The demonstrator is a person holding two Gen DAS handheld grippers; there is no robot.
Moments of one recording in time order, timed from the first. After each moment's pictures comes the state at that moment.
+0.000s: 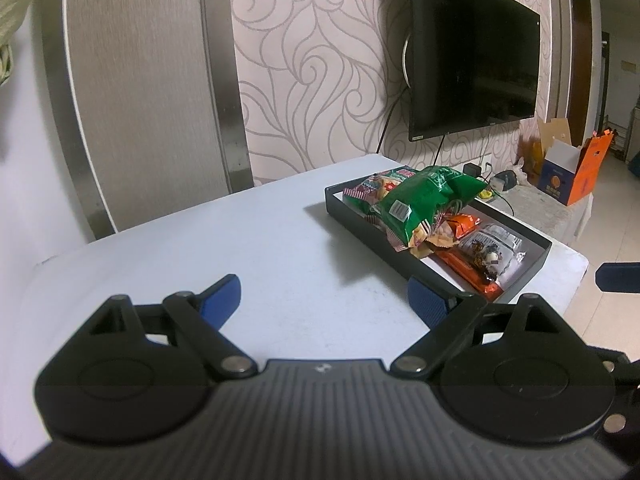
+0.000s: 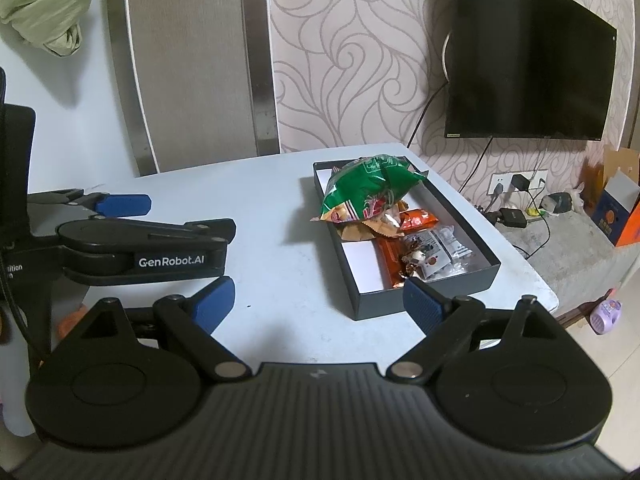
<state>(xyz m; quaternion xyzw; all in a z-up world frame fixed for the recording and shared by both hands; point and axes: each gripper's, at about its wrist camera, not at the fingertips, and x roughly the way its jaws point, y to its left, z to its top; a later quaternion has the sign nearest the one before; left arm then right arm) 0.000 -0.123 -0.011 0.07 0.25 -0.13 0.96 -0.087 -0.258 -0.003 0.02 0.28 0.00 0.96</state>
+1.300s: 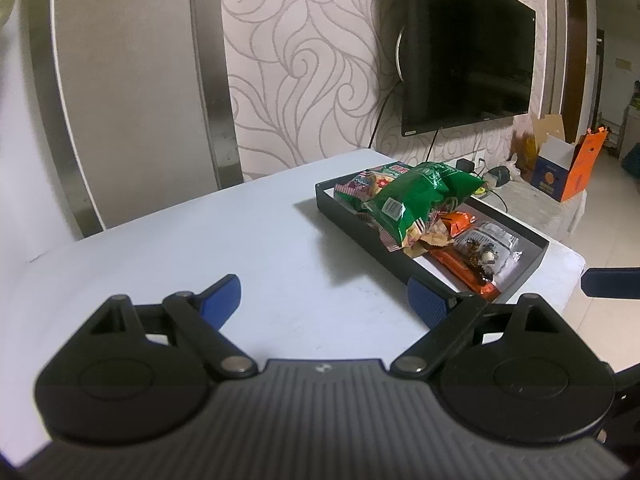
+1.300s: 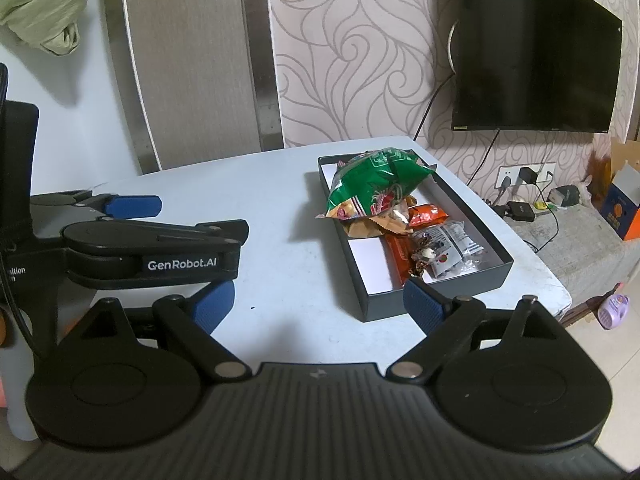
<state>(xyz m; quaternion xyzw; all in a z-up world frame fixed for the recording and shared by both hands) 0.010 -0.127 -0.014 0.07 0.26 -0.15 0.95 -0.075 -0.260 -0.009 0.03 0.29 0.00 0.96</state>
